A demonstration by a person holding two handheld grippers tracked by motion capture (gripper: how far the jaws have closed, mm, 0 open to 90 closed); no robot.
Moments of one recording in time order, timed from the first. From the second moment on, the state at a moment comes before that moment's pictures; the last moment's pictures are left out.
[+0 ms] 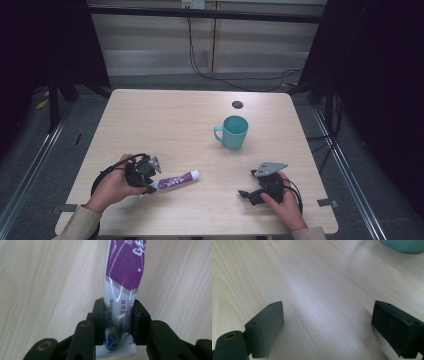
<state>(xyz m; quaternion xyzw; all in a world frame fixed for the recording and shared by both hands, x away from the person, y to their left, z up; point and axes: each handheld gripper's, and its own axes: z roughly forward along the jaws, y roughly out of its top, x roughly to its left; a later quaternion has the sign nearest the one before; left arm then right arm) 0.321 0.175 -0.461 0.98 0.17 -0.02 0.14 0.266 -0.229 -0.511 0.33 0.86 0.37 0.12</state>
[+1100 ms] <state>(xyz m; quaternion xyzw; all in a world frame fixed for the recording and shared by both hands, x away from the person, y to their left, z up) 0.317 0.127 -0.429 0.98 0.15 -0.01 0.17 0.277 -0.198 -0.463 0.19 0.93 0.30 0.13</state>
